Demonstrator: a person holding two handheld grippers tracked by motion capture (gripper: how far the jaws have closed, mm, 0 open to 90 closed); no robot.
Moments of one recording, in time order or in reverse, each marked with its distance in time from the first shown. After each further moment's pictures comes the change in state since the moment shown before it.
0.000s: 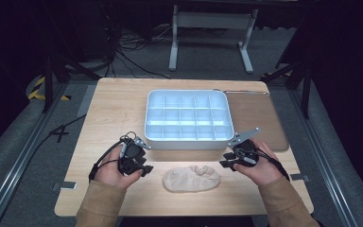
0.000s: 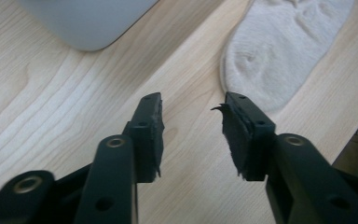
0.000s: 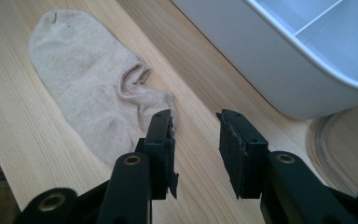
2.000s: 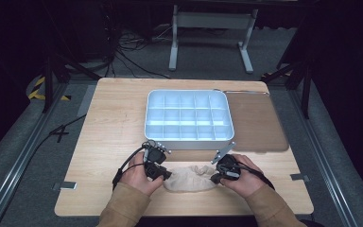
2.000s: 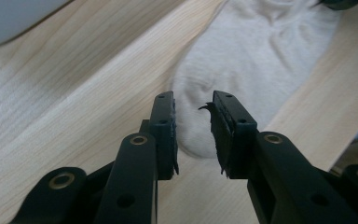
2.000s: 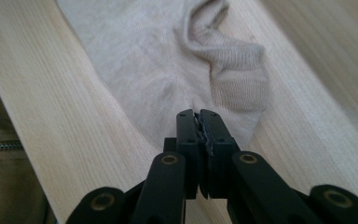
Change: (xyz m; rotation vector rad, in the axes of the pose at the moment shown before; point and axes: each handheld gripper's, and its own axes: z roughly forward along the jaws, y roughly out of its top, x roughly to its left) left arm -0.027 0.019 0.055 0.060 -0.100 -0.176; right arm 0.034 -0.009 0.053 0.202 0.112 -0.044
